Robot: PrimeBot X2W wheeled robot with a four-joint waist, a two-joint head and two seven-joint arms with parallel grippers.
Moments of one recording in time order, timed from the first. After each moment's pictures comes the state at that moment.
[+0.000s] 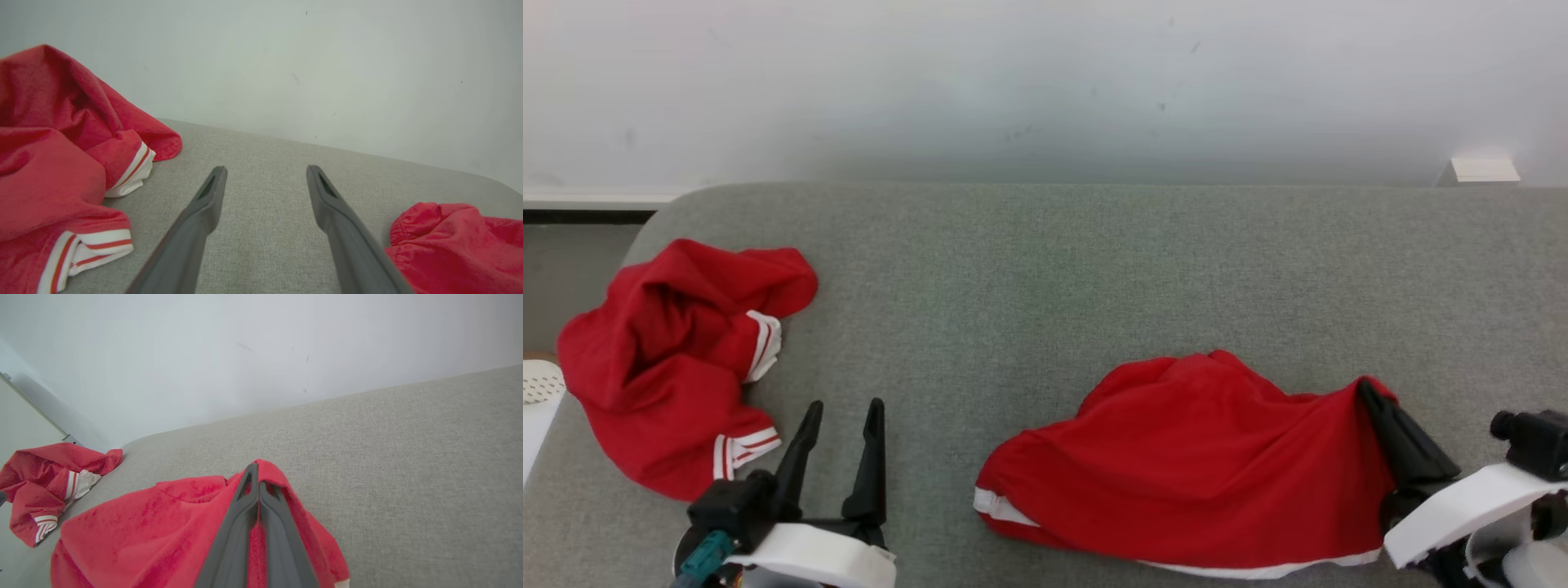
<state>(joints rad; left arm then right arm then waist) -0.14 0.09 -0.09 0.23 -0.28 -0.07 -0.26 -0.26 -0.35 0.40 0.28 0.88 0.13 -0.09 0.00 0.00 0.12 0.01</state>
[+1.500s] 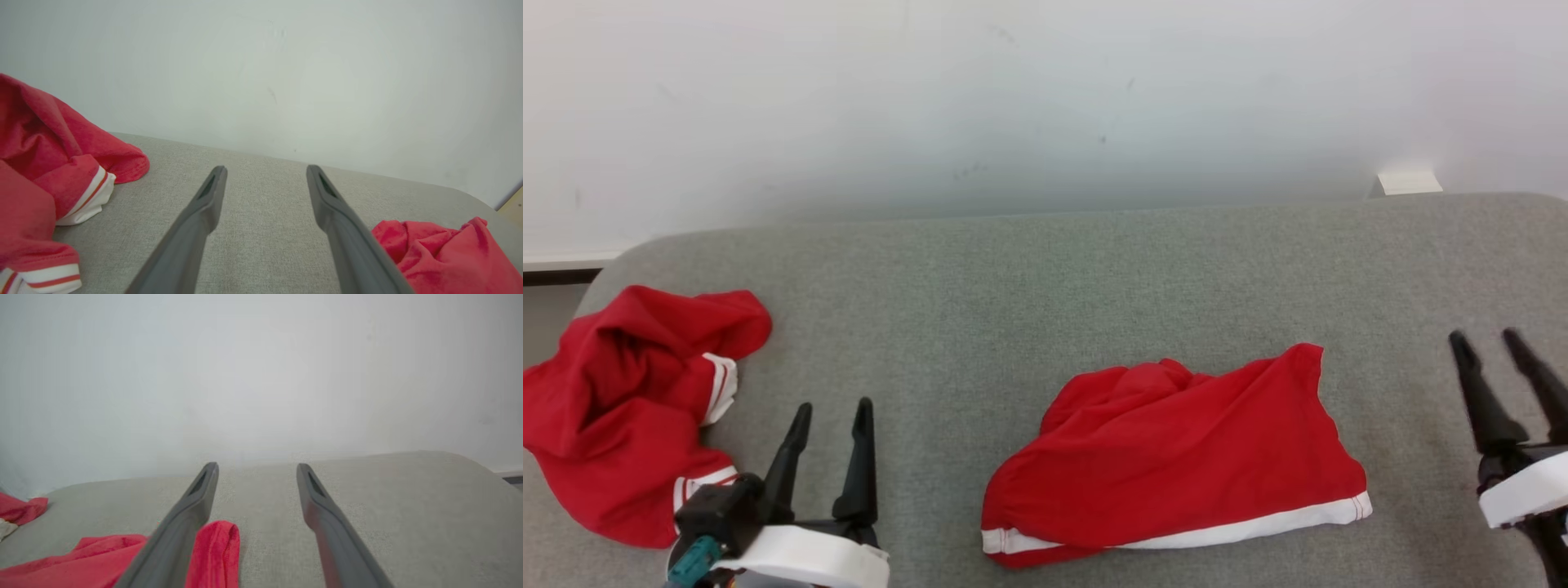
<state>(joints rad) -0.14 0.05 -0.04 0.23 -0.27 -0.10 -0.26 -0.39 -0.56 0.49 0.40 0.97 0.13 -0.26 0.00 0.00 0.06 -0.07</state>
